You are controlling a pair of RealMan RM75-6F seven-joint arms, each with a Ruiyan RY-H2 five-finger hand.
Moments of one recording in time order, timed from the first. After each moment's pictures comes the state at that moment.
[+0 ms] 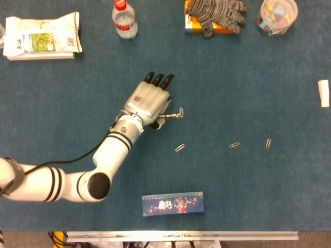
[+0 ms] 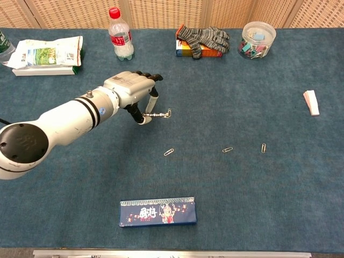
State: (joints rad) left arm -1.02 -1.64 -0.15 -1.65 0.54 0.96 0.85; right arm 0.03 -0.98 0.12 -1.70 -1.59 1.69 0.19
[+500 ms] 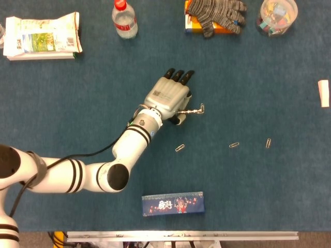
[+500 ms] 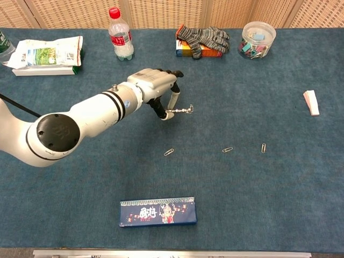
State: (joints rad) left arm -1.10 -1.74 -0.21 -1.52 0.51 0.89 0.76; right arm 0.04 -0.98 0.12 -1.70 -1.59 1.68 0.18
